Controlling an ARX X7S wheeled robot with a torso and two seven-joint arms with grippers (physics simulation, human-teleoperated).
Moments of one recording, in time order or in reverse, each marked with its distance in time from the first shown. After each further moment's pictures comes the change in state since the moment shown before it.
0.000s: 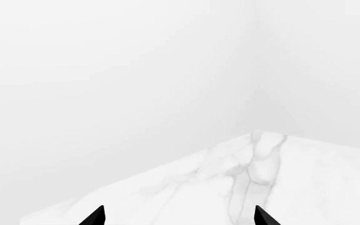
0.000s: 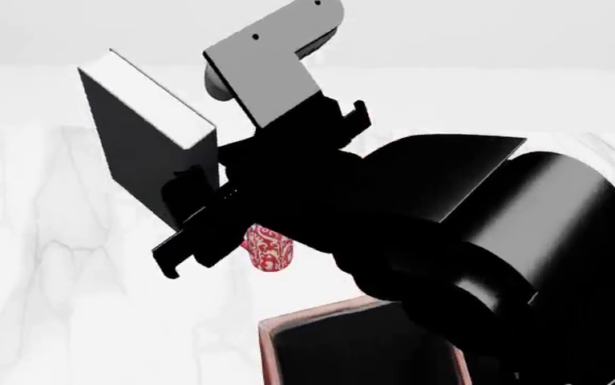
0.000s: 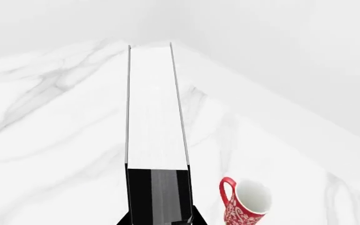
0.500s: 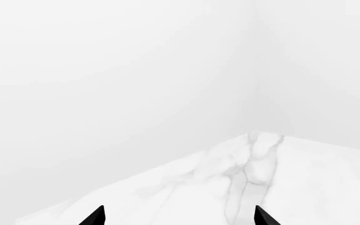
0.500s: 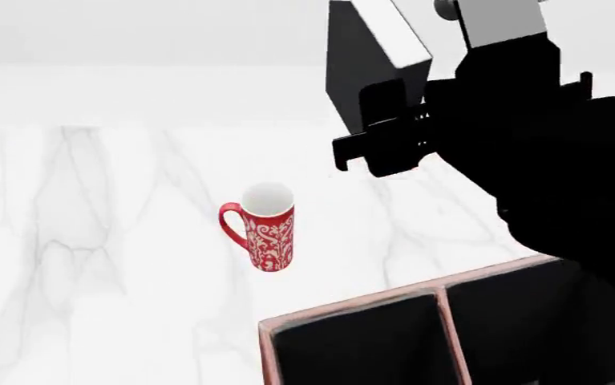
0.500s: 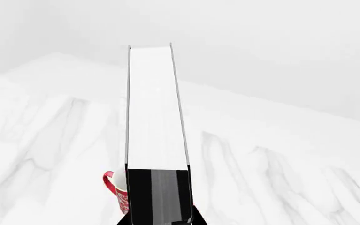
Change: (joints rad) left arm -0.007 -0.012 0.016 -0.001 0.002 -0.005 -0.008; right arm 0.029 0.153 0.238 0.084 0.021 0.118 0.262
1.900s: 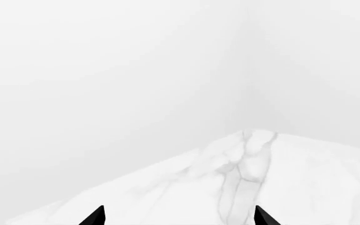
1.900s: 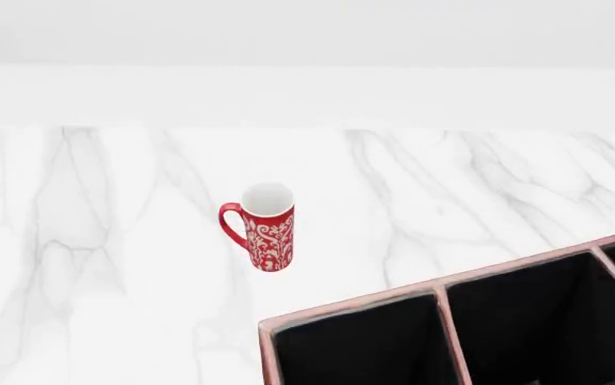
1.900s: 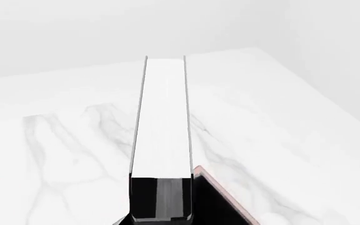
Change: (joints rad) left arm -0.009 -0.023 0.039 -0.022 0.005 0.005 -0.015; right arm -0.178 0.354 0.329 0.025 0.106 0.095 0.350
